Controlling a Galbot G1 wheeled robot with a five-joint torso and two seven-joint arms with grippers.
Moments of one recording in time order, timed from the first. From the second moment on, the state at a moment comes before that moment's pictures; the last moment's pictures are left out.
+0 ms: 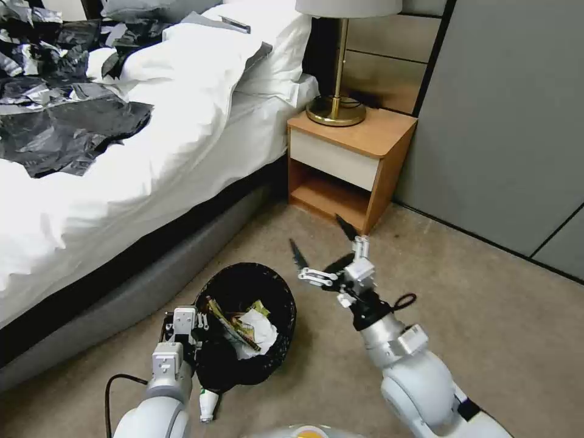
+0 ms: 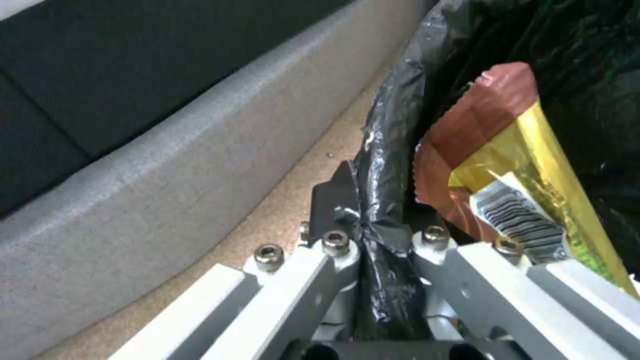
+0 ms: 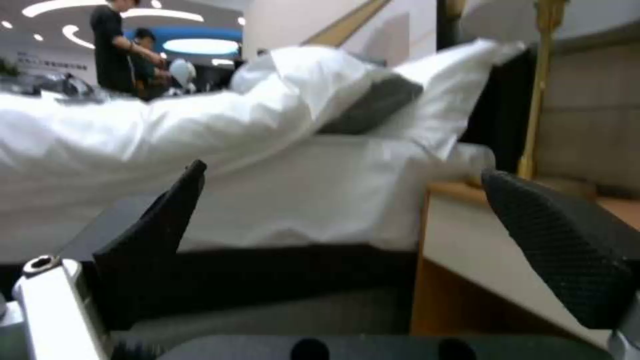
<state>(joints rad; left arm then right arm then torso) 1.71 -1.46 -0.56 -2.13 -0.01 0.31 -0.10 -1.44 1.16 0.12 2.07 0.12 0.32 0.04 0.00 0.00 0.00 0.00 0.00</state>
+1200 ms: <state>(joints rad) 1.72 -1.46 -0.57 -2.19 -0.02 0.32 -0.10 -1.44 1.18 0.13 1.96 0.12 0.36 0.04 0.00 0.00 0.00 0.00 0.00</state>
